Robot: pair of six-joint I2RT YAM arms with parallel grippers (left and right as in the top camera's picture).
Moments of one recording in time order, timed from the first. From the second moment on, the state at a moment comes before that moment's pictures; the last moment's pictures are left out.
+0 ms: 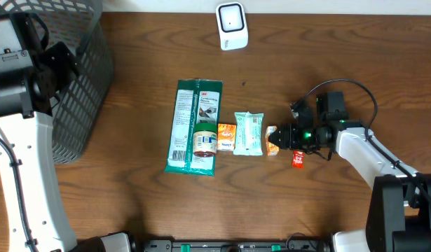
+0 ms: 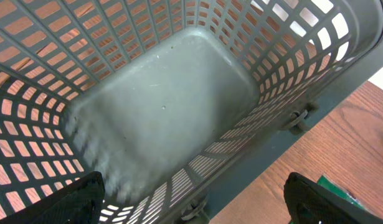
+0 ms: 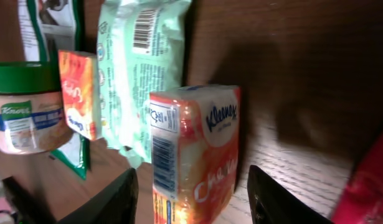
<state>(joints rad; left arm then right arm) 0.23 1.47 1.73 -1.13 -0.22 -0.35 0.07 1.62 0.82 -0.48 -0.59 0.18</state>
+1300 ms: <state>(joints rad) 0.23 1.47 1.73 -1.13 -0.22 -0.35 -0.36 1.49 1.19 -0.85 -0.33 0.13</state>
